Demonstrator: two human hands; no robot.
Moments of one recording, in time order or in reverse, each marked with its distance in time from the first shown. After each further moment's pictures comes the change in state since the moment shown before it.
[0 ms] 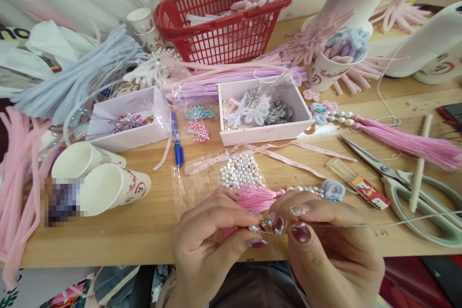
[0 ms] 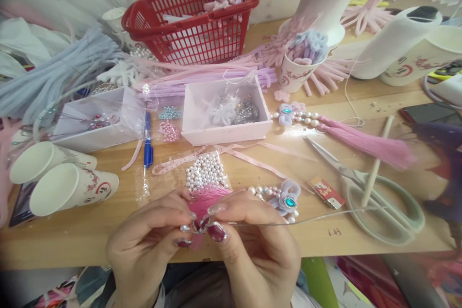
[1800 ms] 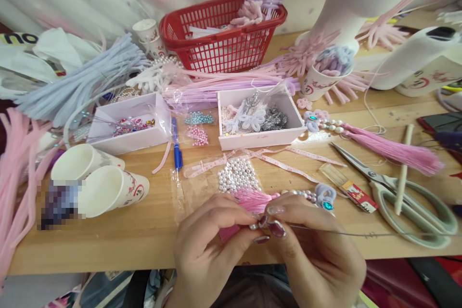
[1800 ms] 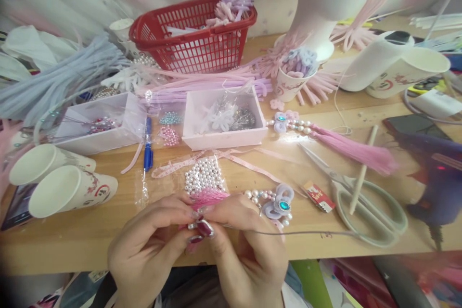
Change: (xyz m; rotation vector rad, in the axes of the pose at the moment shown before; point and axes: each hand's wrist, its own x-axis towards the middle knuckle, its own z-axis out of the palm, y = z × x) left_hand -0.003 0.001 0.002 0.108 0.007 0.079; right_hand 0.007 -0.002 -0.003 -0.202 -0.135 -0.146
